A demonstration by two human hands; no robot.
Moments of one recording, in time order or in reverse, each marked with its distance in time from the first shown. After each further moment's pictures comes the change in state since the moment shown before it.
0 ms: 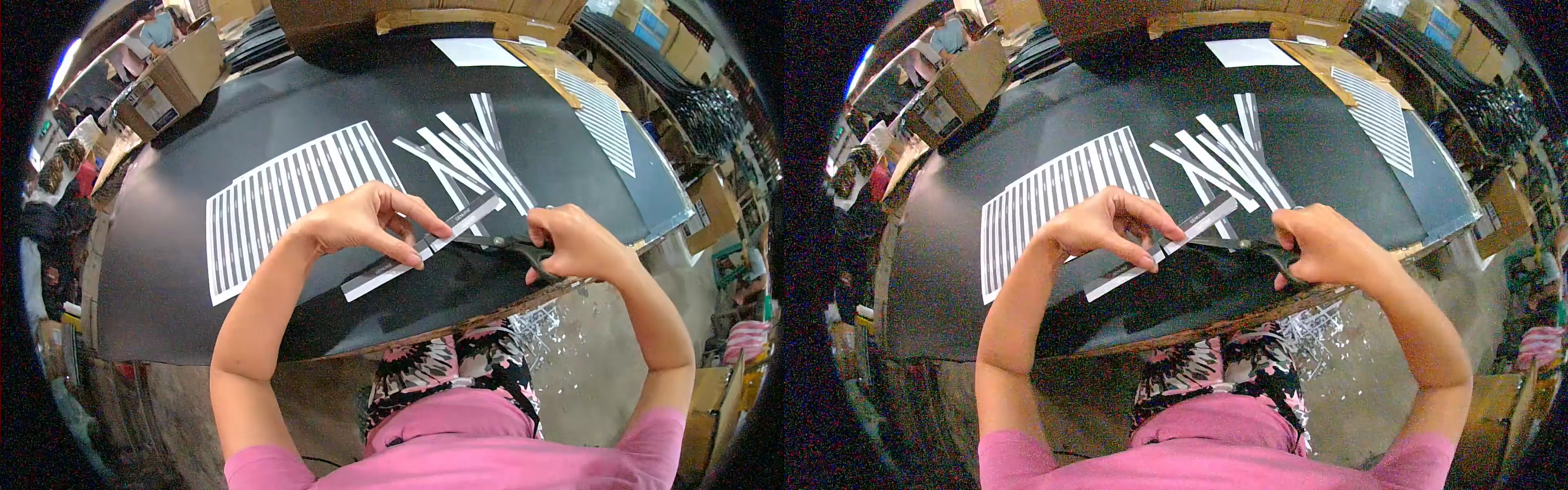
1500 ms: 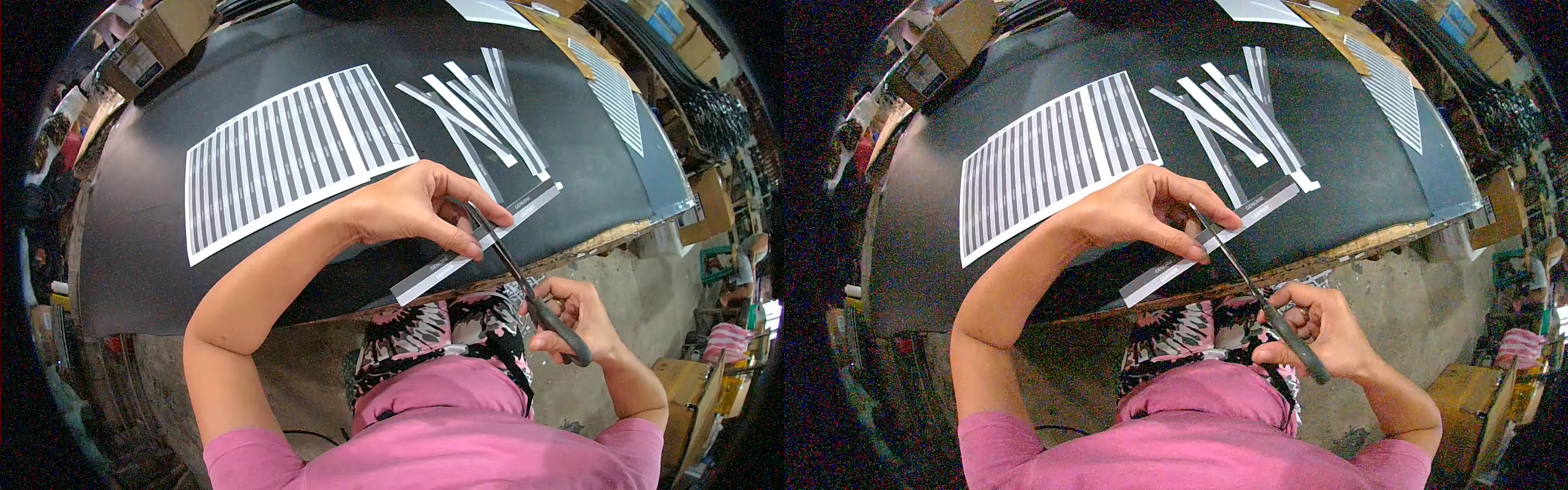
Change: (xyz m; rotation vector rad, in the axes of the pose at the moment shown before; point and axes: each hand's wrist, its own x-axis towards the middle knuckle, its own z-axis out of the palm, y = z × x) left_hand 0.019 -0.017 0.051 -0.252 -0.042 0.014; right_hand -0.082 -0.067 0.049 1.120 -0.134 0.552
